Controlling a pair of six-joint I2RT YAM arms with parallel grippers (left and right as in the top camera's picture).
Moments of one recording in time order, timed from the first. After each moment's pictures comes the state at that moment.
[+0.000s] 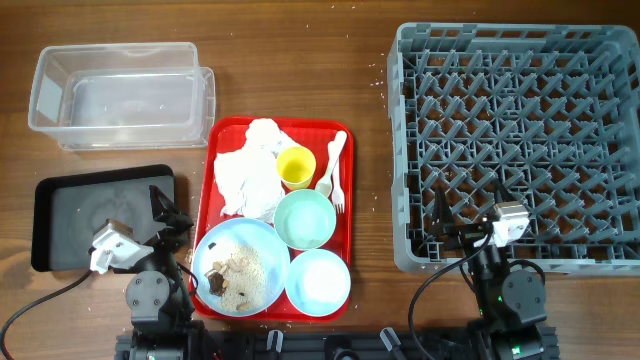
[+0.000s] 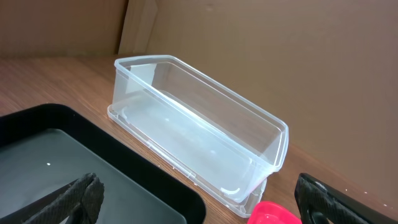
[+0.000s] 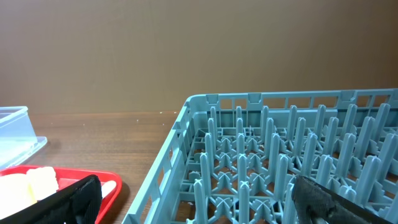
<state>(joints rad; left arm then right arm) 0.01 0.01 0.04 -0.11 -0.48 -0.45 0.24 0.01 0.01 0.02 0.11 0.09</state>
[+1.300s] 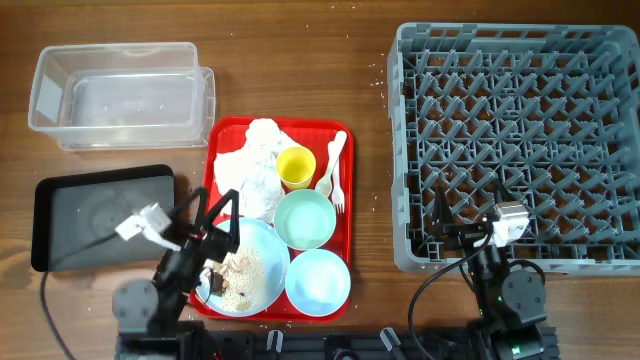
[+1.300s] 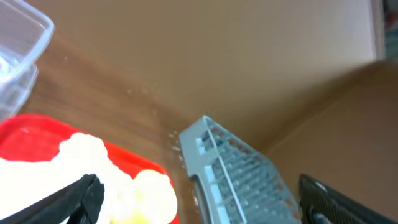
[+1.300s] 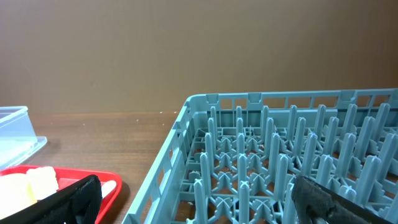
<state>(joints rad) 0.00 0.07 0.16 -0.07 0.39 -0.81 0.24 0.01 0.01 0.02 0.11 0.09</state>
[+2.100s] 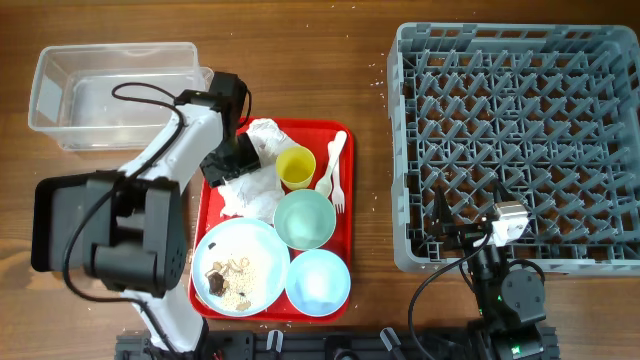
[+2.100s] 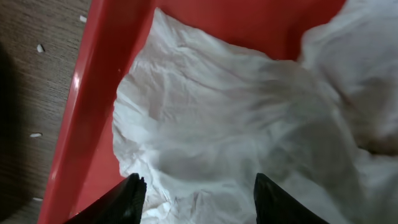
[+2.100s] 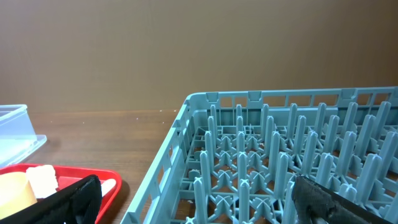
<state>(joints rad) -0.19 1.93 1.30 -0.98 -0.02 -0.62 0.24 0.02 0.01 0.02 0.11 0.09</state>
